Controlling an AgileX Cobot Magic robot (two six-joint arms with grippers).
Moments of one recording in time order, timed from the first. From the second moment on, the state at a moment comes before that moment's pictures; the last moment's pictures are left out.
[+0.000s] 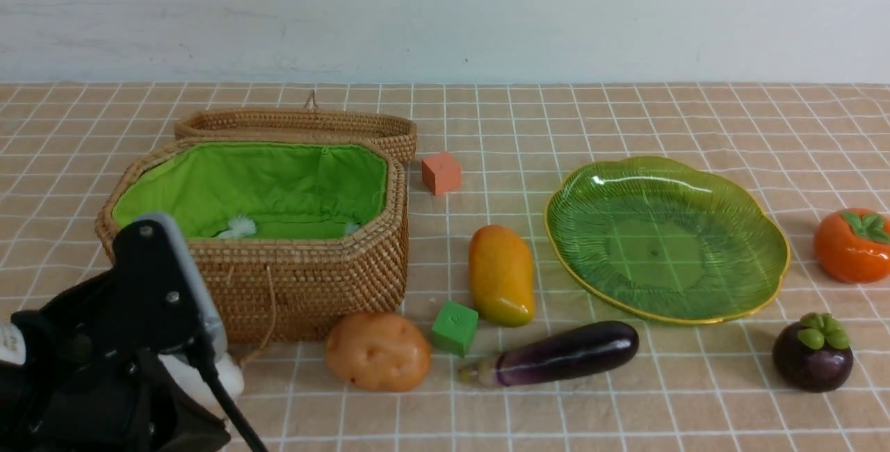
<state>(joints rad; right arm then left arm) 0.25 0.44 -0.99 0.40 1.23 -0.31 -0.32 1.02 -0.72 -0.31 0.82 0.86</state>
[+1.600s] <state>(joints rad) 0.34 0.44 -0.99 0.43 1.26 -0.32 -0.32 1.62 -0.73 0.55 0.45 0.84</state>
